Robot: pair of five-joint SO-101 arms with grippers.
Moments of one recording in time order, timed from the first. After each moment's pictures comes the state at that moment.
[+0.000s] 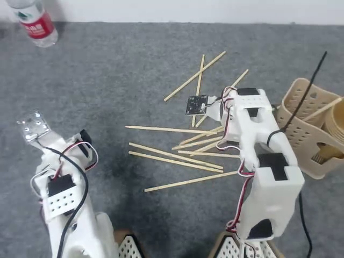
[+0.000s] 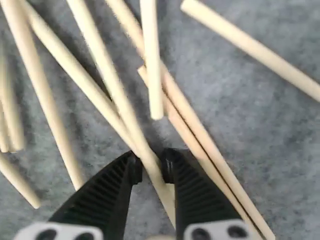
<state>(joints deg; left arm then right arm) -30.9 -53.6 80.0 28.4 16.0 -7.4 22.5 9.6 65.8 76.6</state>
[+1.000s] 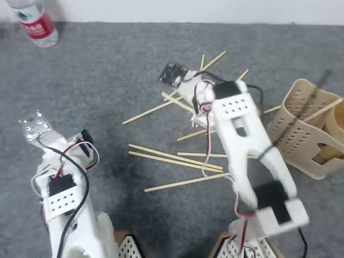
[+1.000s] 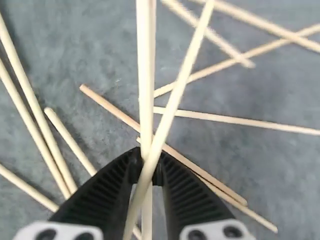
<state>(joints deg) -30.2 -53.6 80.0 28.4 16.0 -21.3 -1.3 6.4 70.9 41.5</state>
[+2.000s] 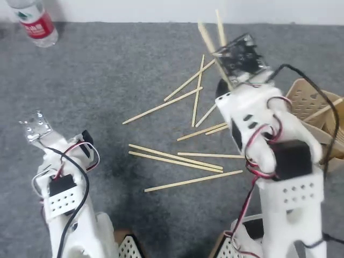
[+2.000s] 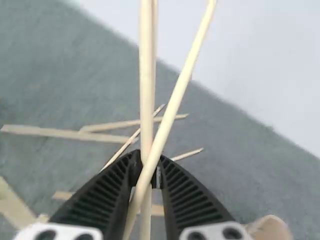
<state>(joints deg) -30.2 -53.6 80.5 28.4 16.0 -14.0 -43.1 11.4 66.3 19.8</state>
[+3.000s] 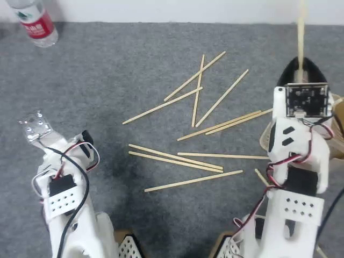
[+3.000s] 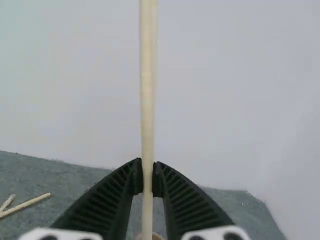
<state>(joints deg) -30.2 -53.6 80.5 28.4 16.0 10.1 -58.9 51.1 15.9 19.2</state>
